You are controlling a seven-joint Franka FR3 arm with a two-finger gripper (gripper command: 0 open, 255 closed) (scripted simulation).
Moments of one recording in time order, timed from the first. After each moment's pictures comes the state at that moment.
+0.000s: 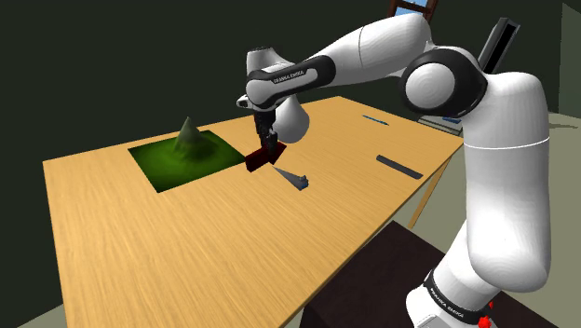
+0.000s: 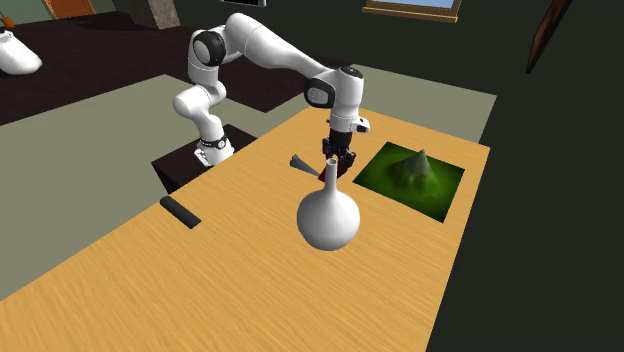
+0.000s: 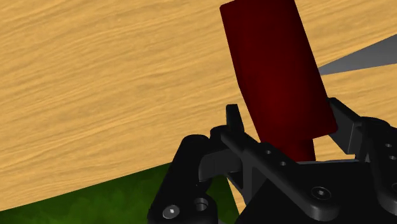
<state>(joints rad) 0.16 0.47 -0.01 -1.53 -0.13 1.97 -1.15</state>
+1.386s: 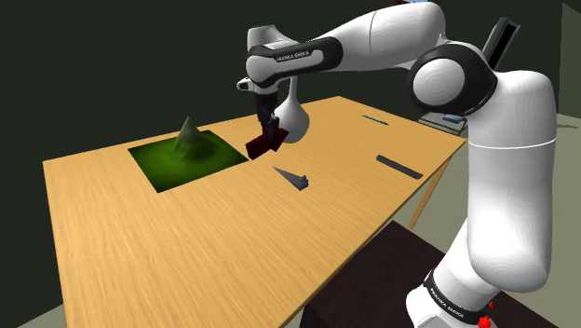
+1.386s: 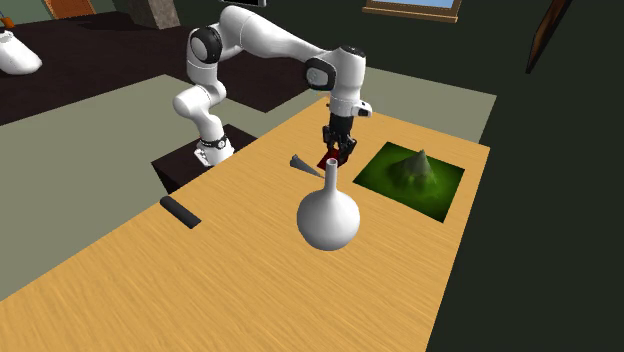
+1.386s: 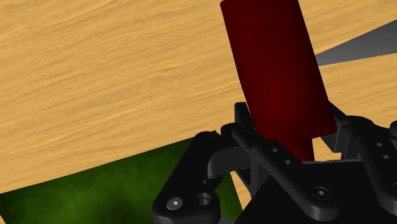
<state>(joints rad) 0.16 0.43 -0.01 -1.44 -0.12 1.85 -1.17</state>
